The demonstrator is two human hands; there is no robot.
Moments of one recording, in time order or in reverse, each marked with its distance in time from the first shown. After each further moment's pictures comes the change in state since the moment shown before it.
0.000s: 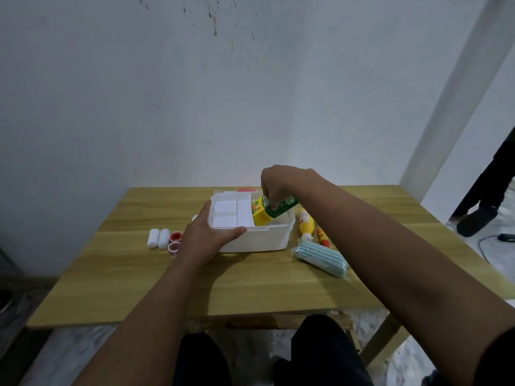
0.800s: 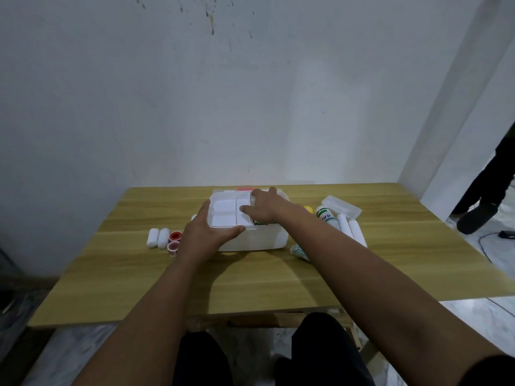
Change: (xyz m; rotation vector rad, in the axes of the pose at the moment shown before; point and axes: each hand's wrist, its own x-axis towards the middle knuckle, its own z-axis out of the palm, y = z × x) left_hand 0.002 -0.005 0.000 -0.017 0.009 -0.027; right_hand -0.007 -0.035 0.057 0.526 0.002 0.168
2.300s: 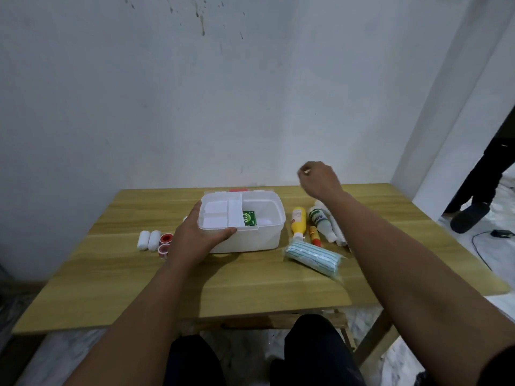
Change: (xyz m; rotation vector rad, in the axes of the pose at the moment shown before) left_hand -0.005 0.005 0.001 -0.057 0.046 0.063; right_hand 0.017 0.119 -0.059 0.269 0.543 0.080
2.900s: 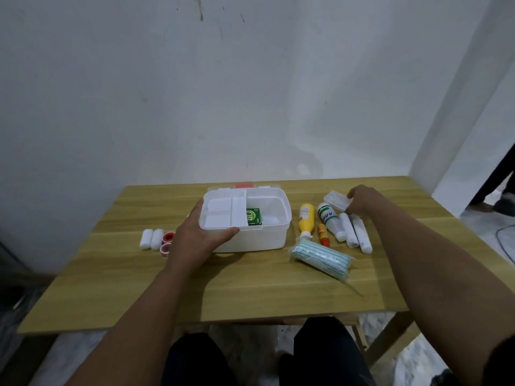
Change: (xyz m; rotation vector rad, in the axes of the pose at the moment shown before) left_hand 0.000 0.000 0.002 0.015 -0.006 0.022; right_hand 0.023 0.129 -0.002 -0.419 -0.355 0.266
